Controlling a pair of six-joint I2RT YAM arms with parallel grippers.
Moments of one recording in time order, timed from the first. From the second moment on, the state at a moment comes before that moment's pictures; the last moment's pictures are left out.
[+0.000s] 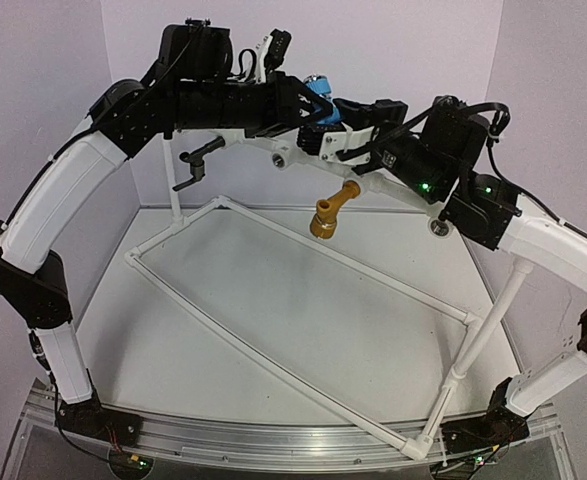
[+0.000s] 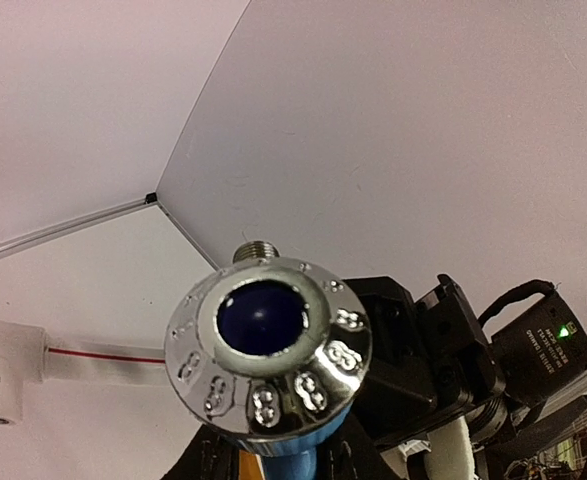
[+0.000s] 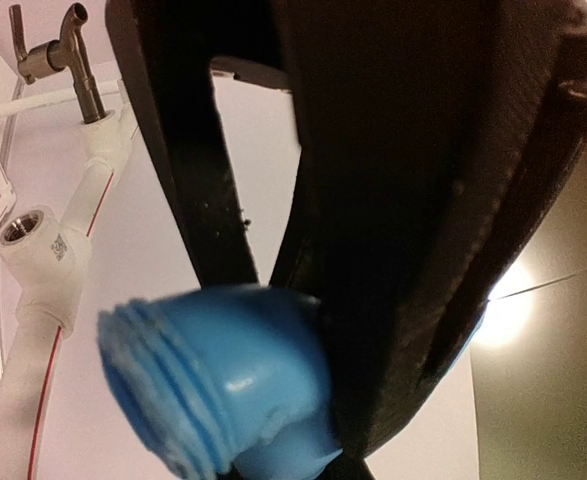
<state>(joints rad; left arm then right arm) -0.99 1.84 2.42 -0.74 0.16 -0.53 0.95 1.44 1.52 0.13 0.30 -1.59</state>
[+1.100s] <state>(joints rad) -0.98 1.64 2.12 -0.65 0.15 -0.47 0.97 1.42 1.49 0.09 0.29 -1.52</state>
